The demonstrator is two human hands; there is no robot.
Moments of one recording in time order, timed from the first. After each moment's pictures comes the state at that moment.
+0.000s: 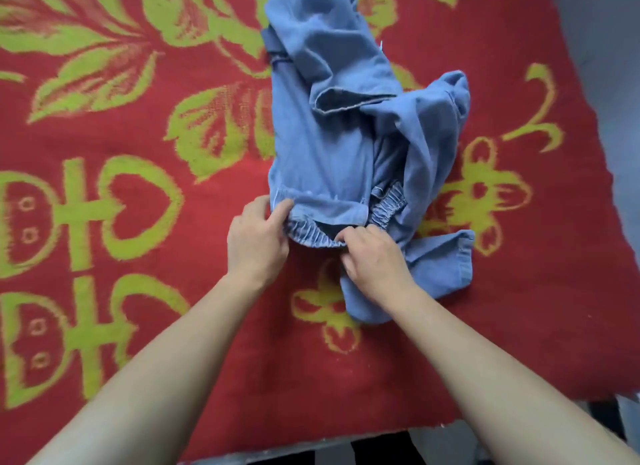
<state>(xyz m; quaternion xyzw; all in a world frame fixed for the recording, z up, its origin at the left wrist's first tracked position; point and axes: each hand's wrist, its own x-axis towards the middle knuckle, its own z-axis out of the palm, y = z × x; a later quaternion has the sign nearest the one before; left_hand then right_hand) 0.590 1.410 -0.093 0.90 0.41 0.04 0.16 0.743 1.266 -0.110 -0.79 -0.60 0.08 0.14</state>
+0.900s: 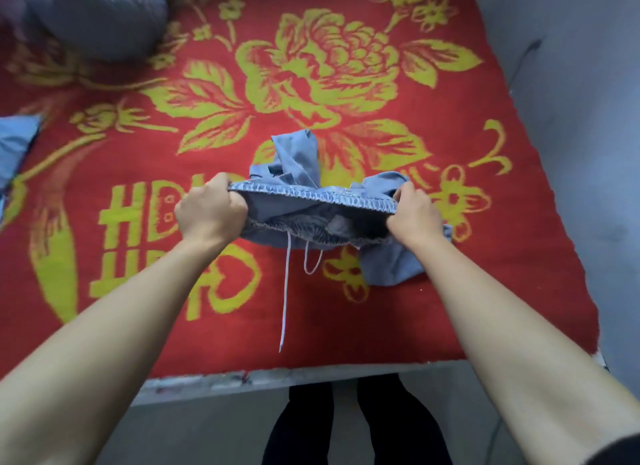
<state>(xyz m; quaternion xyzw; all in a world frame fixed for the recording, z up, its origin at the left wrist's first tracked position) 0.486 1.402 0.166 0.80 0.60 0.04 0.08 0.746 1.243 0.102 -0.90 -0.34 0.24 0.11</state>
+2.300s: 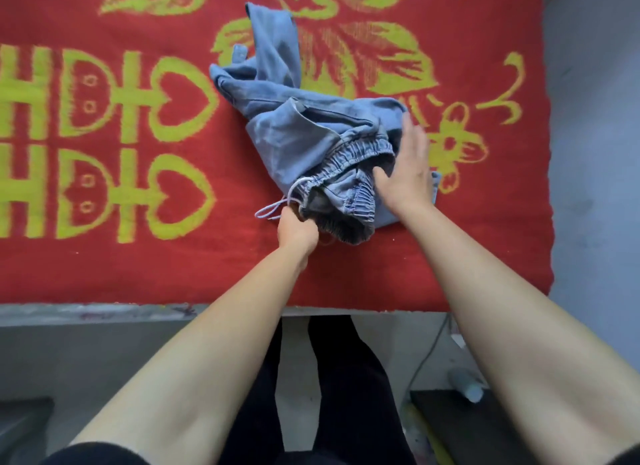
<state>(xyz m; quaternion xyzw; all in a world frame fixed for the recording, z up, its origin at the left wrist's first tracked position) 0.567 1.232 -0.022 0.39 0.70 0.09 0.59 0.744 1.219 0.040 -0.89 -0.36 0.22 0.16</state>
